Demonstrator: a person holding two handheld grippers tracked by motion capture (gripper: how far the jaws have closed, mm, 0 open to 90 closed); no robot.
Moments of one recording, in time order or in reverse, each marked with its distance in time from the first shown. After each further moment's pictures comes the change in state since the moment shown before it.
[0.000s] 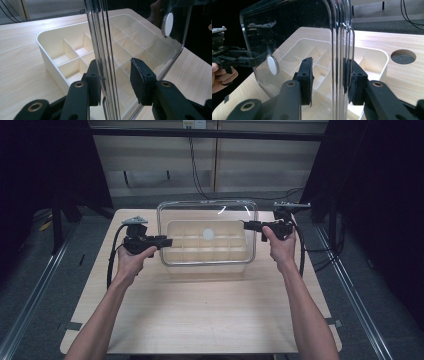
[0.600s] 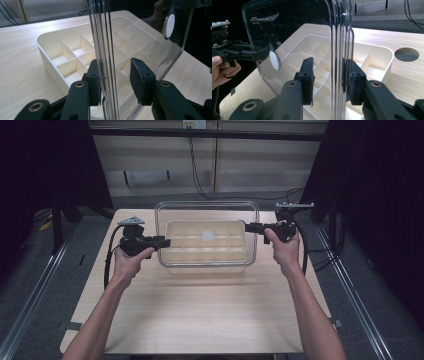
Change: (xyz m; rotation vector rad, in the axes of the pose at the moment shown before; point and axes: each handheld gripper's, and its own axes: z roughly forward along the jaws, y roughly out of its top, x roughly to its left) left arm -0.009 0.001 -0.013 -0.012 -0.007 0.012; right arm 0.017 0.000 -0.016 0.024 0.010 -0.028
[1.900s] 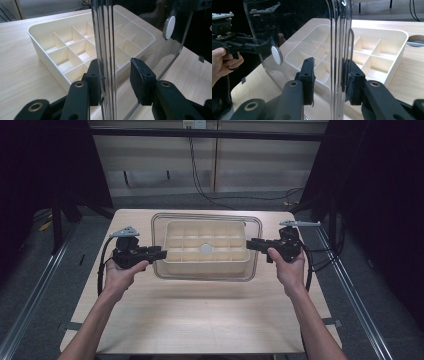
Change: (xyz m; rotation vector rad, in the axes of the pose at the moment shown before) left arm -0.026 -0.019 -0.029 0.021 -0.009 0.043; right arm 0.034 -0.041 -0.027 -0.007 0.016 -0.011
